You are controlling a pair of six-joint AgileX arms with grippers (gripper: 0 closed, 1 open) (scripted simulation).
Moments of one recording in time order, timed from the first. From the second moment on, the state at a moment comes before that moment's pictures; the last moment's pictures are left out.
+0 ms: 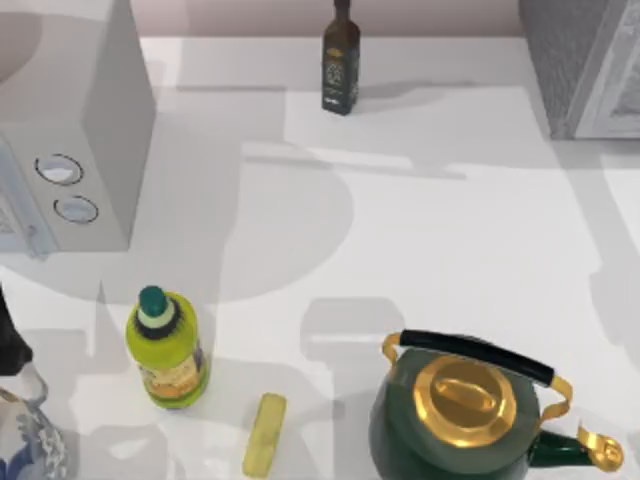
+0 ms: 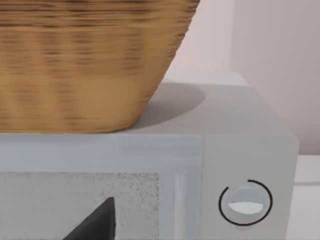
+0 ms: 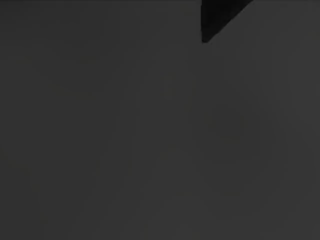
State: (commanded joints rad) left arm 0.00 0.00 0.00 0.00 0.00 0.00; right arm 0.10 2.06 2.73 -0.67 0.11 0.02
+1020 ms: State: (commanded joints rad) left arm 0.00 0.00 0.00 0.00 0.00 0.00; right arm 0.05 0.87 1.35 -0.20 -0.02 -0.05
